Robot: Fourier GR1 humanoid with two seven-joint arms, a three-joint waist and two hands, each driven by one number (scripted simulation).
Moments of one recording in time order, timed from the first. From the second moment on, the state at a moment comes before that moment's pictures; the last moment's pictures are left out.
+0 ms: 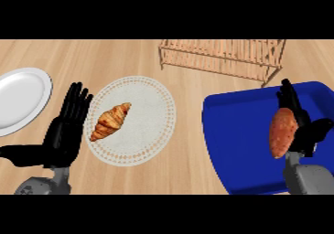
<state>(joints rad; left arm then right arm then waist) -0.09 0.29 -0.23 -1.58 0.41 0.27 -0.15 -0.16 -0.21 -0.03 -1.39 -0.11 -0.27 -0.07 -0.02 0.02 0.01</state>
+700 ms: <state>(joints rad) -0.10 0.41 -0.19 -1.58 0.31 0.36 -0.02 -0.32 -0.52 -0.01 -1.30 -0.57 0.65 -0.03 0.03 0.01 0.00</state>
